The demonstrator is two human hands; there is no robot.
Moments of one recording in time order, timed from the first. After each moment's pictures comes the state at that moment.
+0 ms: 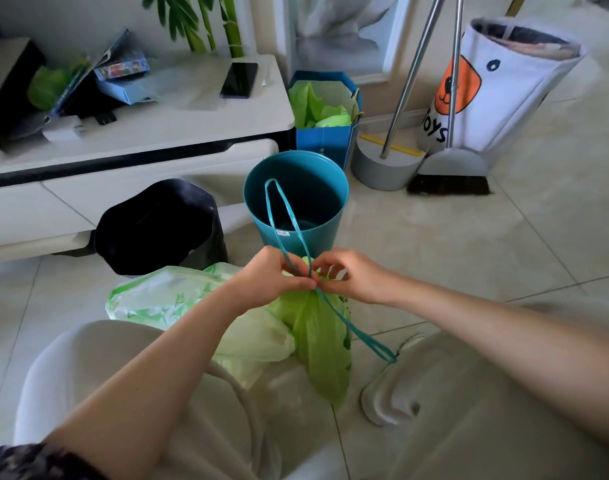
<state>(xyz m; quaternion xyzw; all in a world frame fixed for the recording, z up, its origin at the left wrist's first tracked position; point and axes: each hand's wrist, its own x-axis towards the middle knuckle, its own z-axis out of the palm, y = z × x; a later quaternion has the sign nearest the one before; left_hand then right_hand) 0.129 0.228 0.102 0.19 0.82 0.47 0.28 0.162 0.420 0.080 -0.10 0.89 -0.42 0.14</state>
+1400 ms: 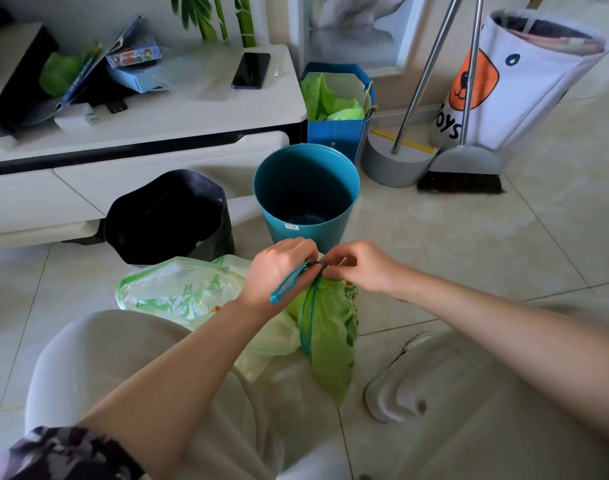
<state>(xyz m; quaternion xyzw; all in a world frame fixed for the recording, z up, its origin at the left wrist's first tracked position) 0.135 0.224 0.070 0.36 0.88 0.29 -0.08 0.155 0.413 0.081 -0.02 0.85 -0.50 0.17</state>
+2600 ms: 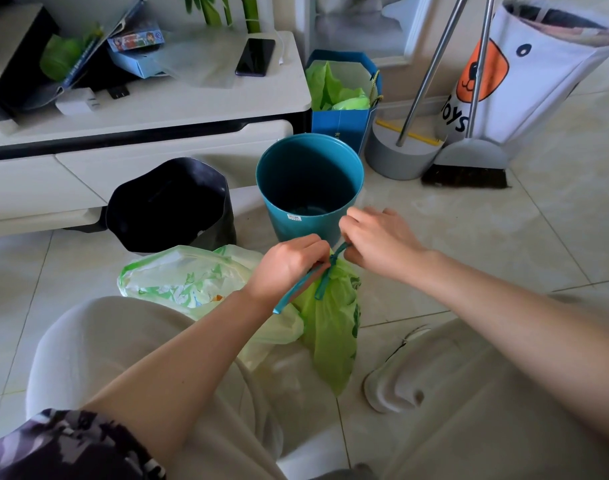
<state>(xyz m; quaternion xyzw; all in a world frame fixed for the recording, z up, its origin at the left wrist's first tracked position) 0.139 0.230 0.071 0.43 0.85 0.28 -0.06 0.145 0.427 0.090 -0.19 0.98 0.00 -0.05</state>
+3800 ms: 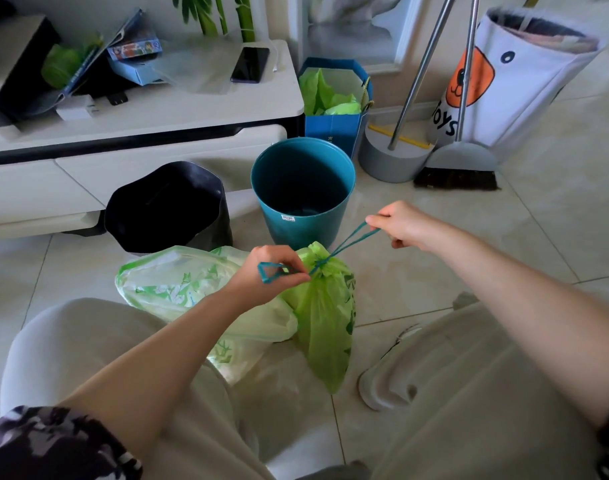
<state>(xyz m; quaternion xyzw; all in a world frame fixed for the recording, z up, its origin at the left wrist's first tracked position) 0.145 0.207 0.064 0.26 0.85 0.43 0.13 0.125 0.477 0.097 0.21 0.87 -0.40 0.20</state>
